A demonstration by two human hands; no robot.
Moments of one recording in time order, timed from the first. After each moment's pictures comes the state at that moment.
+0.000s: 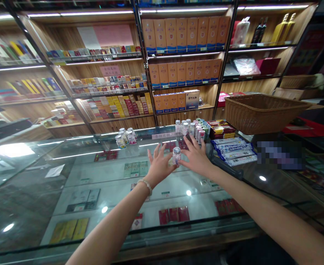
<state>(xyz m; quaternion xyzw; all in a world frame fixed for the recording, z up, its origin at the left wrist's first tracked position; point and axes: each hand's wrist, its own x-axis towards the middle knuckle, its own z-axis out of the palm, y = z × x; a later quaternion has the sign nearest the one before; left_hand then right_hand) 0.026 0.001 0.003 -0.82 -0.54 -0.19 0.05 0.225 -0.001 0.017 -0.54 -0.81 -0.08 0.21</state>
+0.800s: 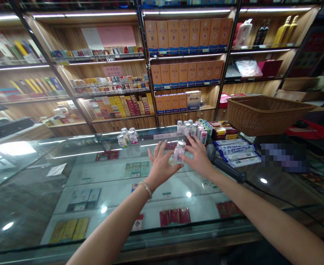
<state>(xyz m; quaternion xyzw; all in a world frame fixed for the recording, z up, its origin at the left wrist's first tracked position) 0.028 -0.014 0.017 -0.80 -0.54 -0.27 0.05 0.219 0.000 0.013 -0.52 -0.76 0.03 0.38</state>
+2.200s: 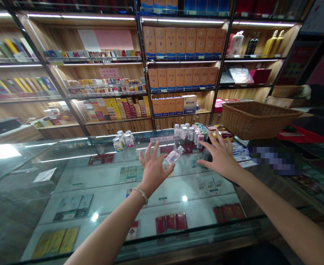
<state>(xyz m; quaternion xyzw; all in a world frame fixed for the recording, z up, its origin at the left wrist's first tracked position) 0.019 -0.015 0.021 -0.77 -0.54 -0.33 0.13 0.296 -0.018 0.037 -0.60 -0.75 -0.17 0.23</state>
